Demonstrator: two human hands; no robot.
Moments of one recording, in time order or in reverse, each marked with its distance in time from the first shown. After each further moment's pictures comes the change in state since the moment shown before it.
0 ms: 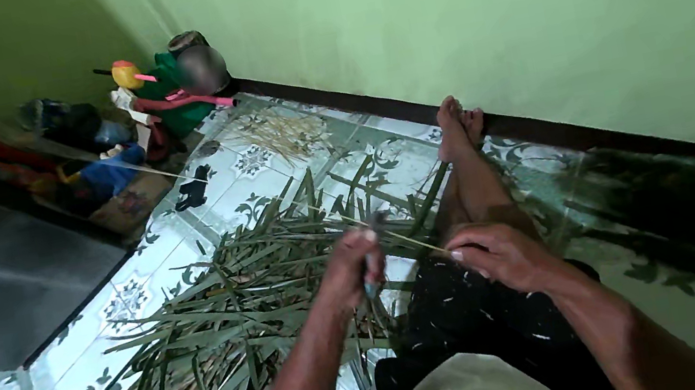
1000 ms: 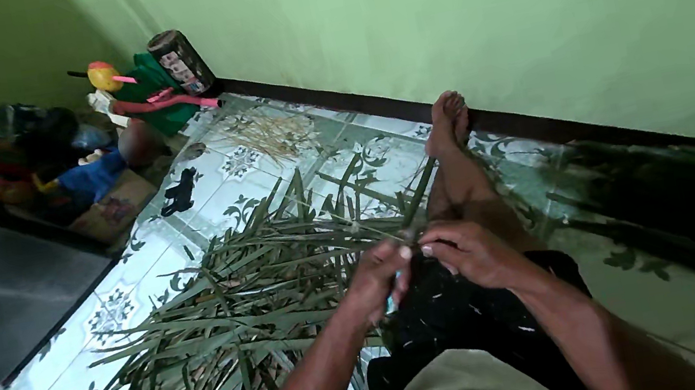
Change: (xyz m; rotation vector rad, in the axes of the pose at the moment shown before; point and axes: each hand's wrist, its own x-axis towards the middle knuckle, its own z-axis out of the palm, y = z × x) left_hand -0.002 -0.033 0.024 0.102 -0.093 -0.130; right_hand 0.011 -0.012 0.022 0.058 0.043 0.006
